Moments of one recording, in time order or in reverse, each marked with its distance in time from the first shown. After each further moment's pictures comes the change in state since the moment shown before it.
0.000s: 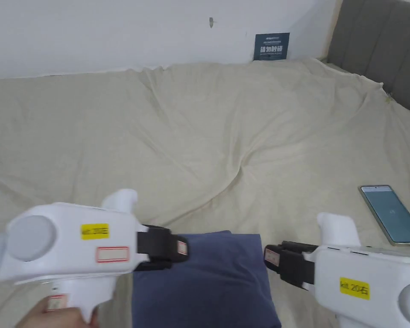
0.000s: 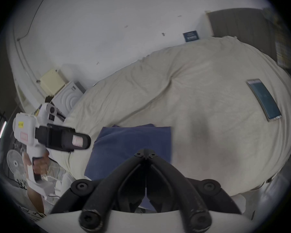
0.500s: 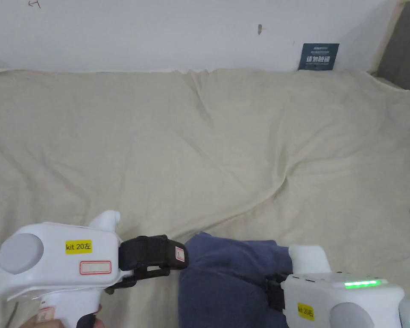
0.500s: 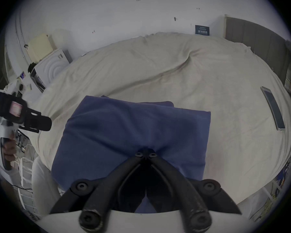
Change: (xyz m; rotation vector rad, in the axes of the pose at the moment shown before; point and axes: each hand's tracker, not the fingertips) left arm -0.078 -0.019 0.021 -0.022 -0.018 0.179; right arm -0.041 -0.024 -0.087 -0.150 -0.186 0.146
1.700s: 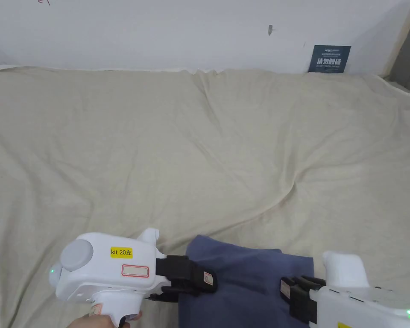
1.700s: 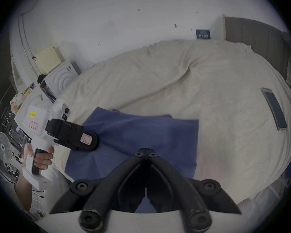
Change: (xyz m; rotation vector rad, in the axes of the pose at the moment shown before) left arm -0.037 0.014 -0.062 -0.140 -0.166 0.121; right arm 0.010 0.004 0.038 0.110 0.100 -0.036
